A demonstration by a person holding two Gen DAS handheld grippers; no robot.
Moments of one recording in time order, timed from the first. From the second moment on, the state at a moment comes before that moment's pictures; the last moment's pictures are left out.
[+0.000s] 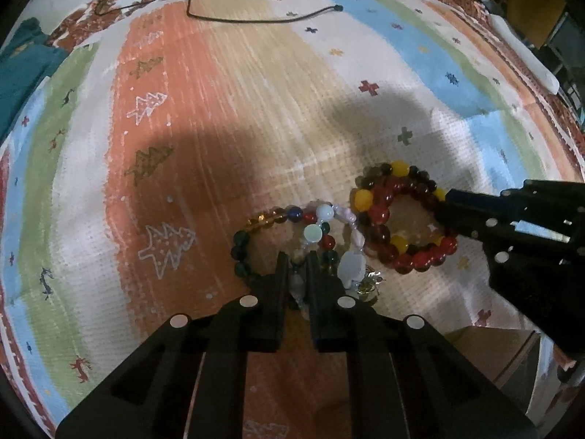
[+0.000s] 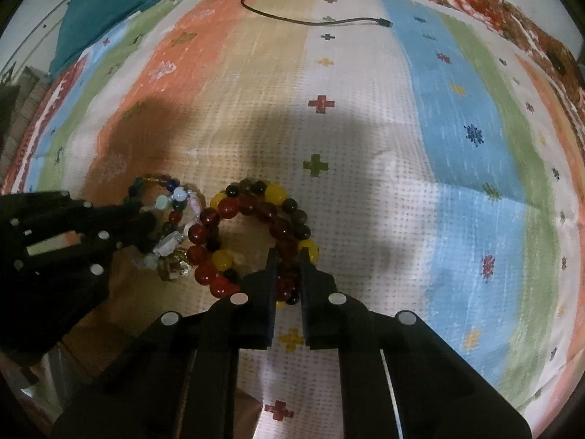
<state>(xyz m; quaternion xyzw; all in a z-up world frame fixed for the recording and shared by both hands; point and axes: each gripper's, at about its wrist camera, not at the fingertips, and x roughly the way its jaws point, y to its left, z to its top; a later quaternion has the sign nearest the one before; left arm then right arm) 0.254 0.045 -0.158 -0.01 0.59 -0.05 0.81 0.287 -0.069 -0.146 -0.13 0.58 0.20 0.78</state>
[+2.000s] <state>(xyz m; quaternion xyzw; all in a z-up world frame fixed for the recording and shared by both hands) 0.248 0.034 -0.134 0.00 0.57 -0.05 0.82 0.285 -0.071 -0.137 -0.13 0.58 0.18 0.78</state>
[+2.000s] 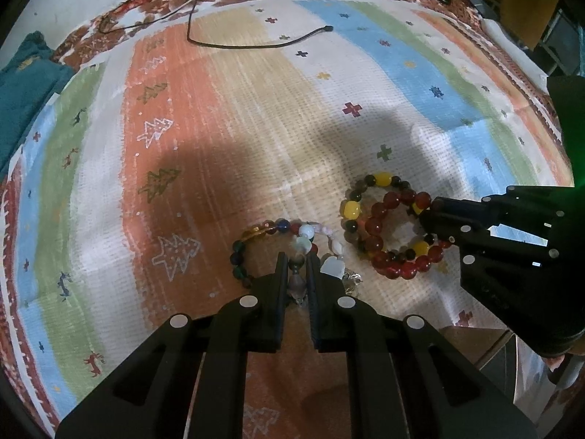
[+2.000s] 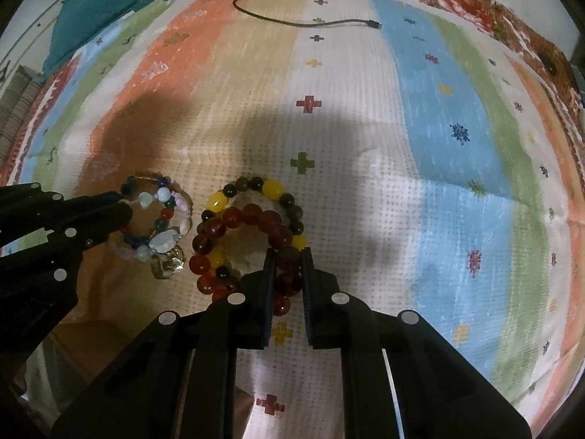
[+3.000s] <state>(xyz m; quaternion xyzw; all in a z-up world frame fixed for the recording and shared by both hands) 0.198 0.049 -0.065 -0.06 0.51 -0.02 0.86 0.235 -0.089 -0.050 -0.09 0.49 0.23 0.84</state>
